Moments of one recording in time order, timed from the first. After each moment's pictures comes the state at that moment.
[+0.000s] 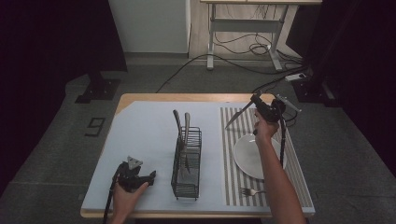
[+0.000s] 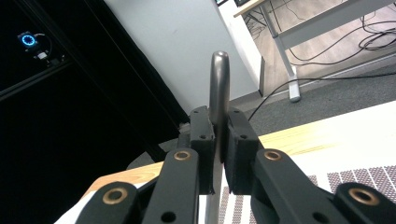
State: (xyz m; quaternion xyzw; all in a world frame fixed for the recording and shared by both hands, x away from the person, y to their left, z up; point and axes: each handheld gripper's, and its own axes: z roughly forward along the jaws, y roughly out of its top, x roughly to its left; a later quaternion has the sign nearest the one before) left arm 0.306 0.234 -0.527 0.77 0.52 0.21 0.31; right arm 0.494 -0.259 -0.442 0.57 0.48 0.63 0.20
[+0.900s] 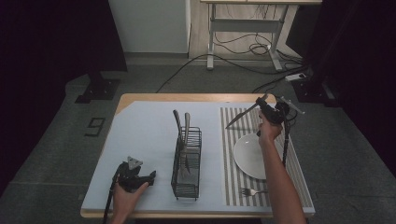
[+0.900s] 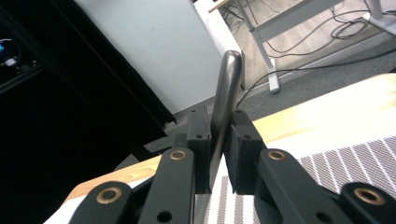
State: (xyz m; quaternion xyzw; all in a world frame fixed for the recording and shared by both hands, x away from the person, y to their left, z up) left arm 0.305 0.234 -0.527 0.77 0.52 0.21 0.31; right arm 0.500 -0.279 -0.459 0.61 0.46 0.61 0.20
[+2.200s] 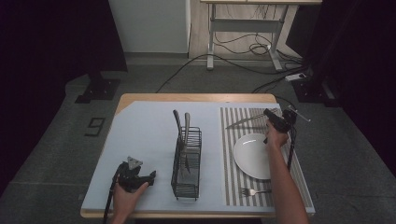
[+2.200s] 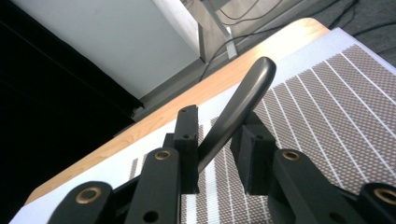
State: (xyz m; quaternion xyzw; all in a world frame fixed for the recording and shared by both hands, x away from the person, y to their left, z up) left arm 0.305 0.234 -0.527 0.77 0.52 0.21 0.31; right arm 0.501 -0.316 -0.502 0.70 0.43 0.54 0.17
